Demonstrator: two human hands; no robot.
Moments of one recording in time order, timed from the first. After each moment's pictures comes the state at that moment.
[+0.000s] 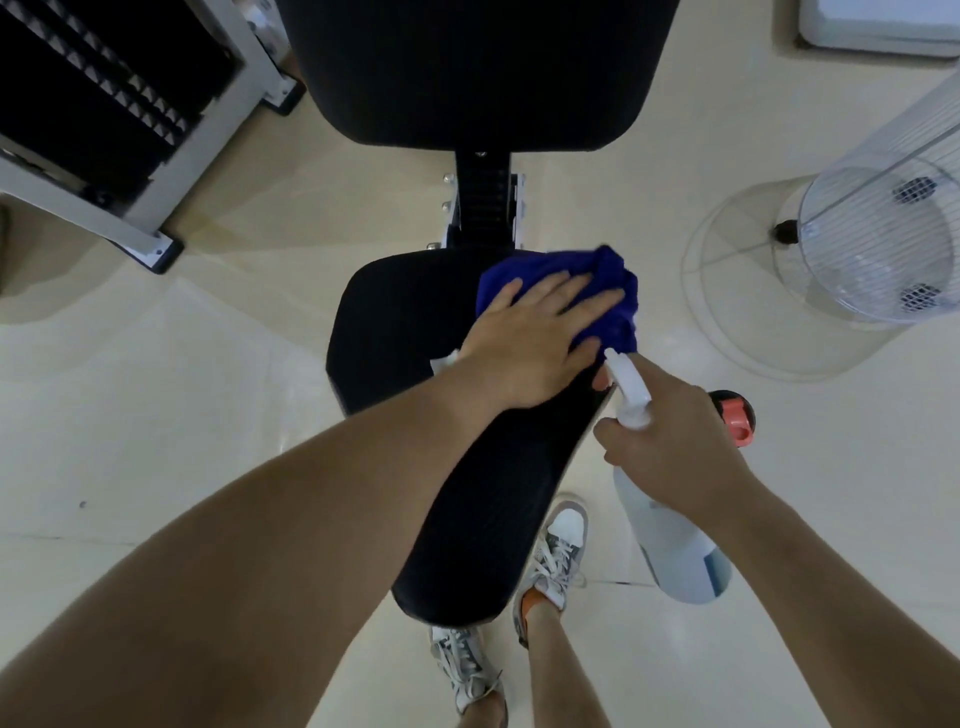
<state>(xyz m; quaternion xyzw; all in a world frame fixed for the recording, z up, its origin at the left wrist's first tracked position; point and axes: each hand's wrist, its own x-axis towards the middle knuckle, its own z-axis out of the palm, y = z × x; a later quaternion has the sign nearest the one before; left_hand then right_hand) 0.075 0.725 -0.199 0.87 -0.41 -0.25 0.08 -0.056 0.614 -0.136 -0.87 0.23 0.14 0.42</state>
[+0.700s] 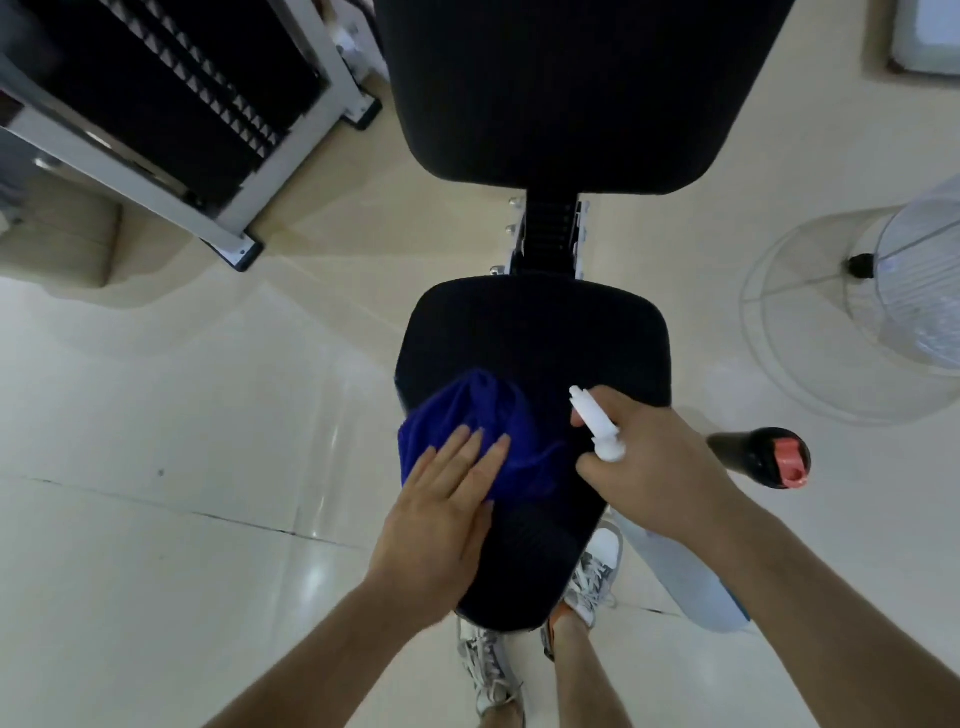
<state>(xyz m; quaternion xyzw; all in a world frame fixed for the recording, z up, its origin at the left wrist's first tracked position) -0.038 0.877 -0.148 0.93 -0.24 -0.24 0.18 -0.027 0.645 -0.121 -0.89 0.09 0.23 0.39</state>
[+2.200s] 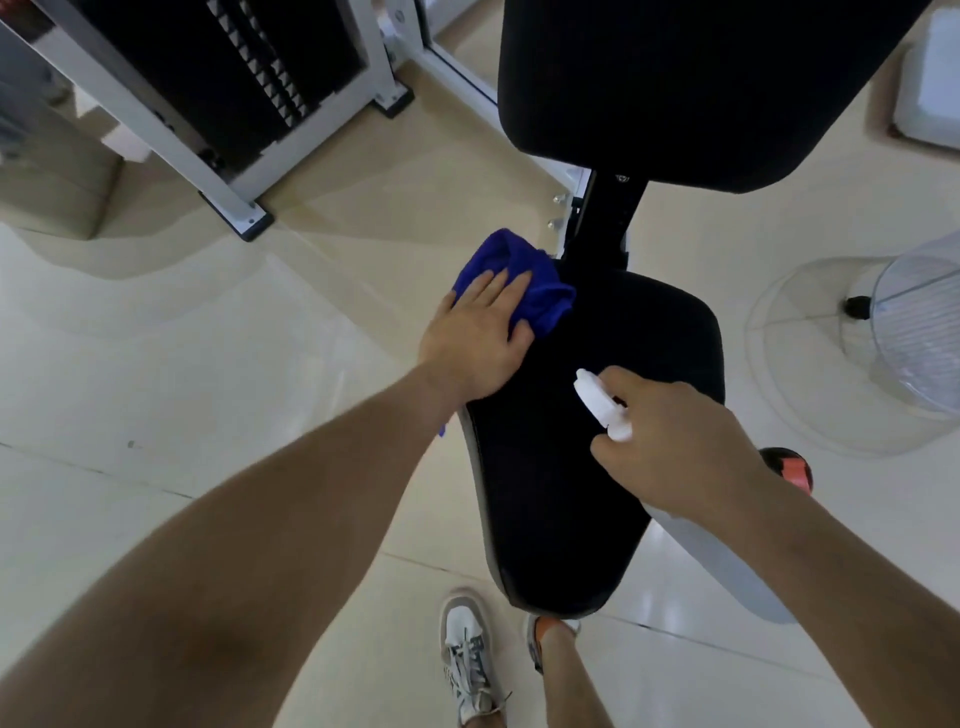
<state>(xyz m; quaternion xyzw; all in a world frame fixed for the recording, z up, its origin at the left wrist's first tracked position) 0.101 0.863 -0.202 0.95 -0.19 -0.21 0.12 -0.014 0.696 -0.107 -0.95 0.04 0.22 0.22</state>
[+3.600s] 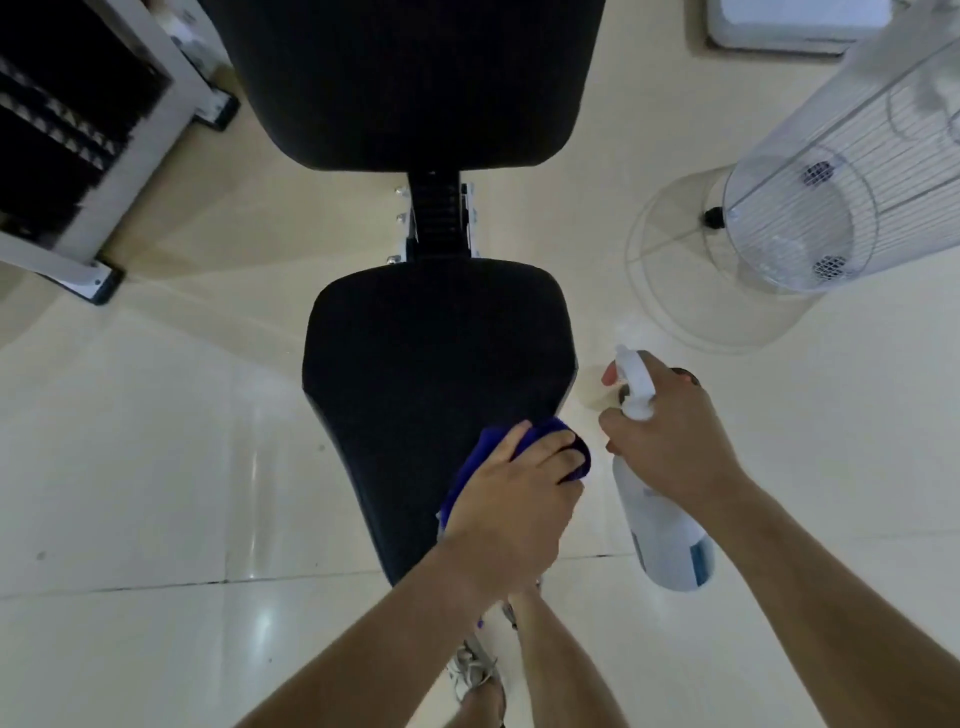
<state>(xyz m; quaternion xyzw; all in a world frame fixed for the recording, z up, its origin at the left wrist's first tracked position) -0.045 0.772 -0.145 0.80 -0.53 -0.27 0.05 -0.074 0.608 -0.111 -0.86 0.32 0.13 0.37</state>
